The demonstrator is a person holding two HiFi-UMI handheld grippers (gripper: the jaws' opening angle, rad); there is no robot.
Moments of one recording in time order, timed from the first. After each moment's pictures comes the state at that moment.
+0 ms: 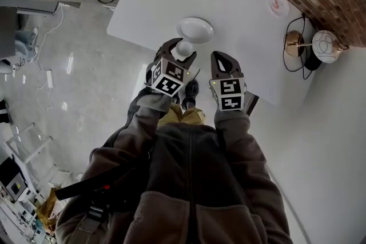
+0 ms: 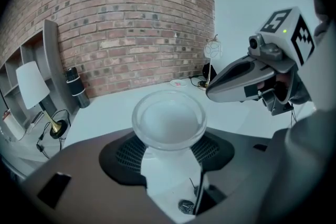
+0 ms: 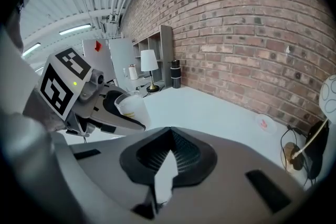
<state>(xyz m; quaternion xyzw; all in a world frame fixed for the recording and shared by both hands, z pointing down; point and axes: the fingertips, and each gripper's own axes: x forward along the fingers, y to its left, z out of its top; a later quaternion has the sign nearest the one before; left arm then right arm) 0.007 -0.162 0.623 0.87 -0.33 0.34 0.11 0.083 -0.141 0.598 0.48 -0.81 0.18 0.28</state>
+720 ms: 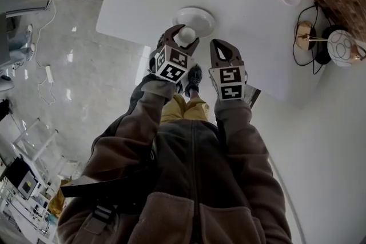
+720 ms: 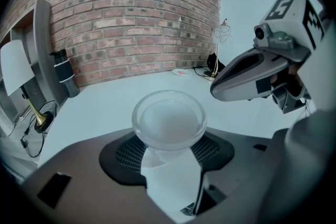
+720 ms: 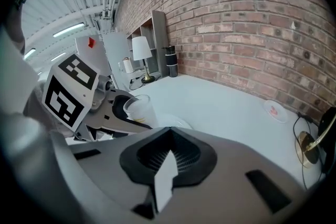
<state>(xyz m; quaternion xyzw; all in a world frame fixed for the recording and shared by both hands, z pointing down) 0.027 -0.206 0.706 0.87 -0.32 0.36 0.13 0.086 -0.177 0.664 0.47 -0.80 0.23 0.29</state>
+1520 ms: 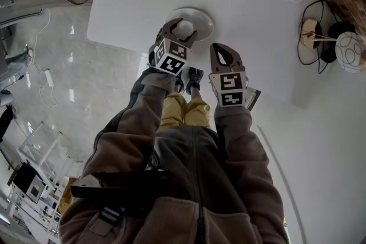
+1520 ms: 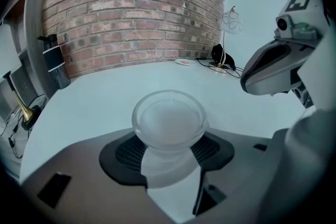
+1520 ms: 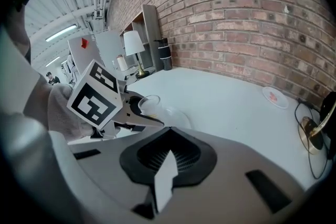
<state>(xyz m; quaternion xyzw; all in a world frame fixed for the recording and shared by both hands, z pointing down) 0.039 -0.240 0.767 0.86 -0.31 0.38 0.15 0.101 -0.177 0.700 0.48 -0.78 0.26 0.29</state>
